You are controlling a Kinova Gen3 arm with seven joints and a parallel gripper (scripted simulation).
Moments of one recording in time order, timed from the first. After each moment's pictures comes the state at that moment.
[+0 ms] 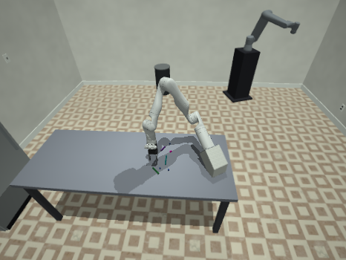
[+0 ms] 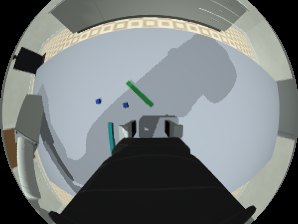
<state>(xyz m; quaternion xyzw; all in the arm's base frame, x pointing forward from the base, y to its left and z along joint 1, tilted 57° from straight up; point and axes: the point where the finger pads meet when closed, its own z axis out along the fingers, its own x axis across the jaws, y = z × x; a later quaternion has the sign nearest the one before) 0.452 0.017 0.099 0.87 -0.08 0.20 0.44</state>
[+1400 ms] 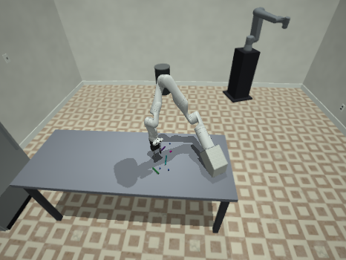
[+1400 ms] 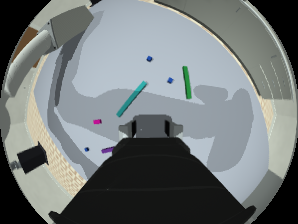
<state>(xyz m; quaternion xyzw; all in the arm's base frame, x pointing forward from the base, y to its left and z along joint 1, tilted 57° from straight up) 0.409 -0.020 0.131 0.84 0.22 0.02 0.50</state>
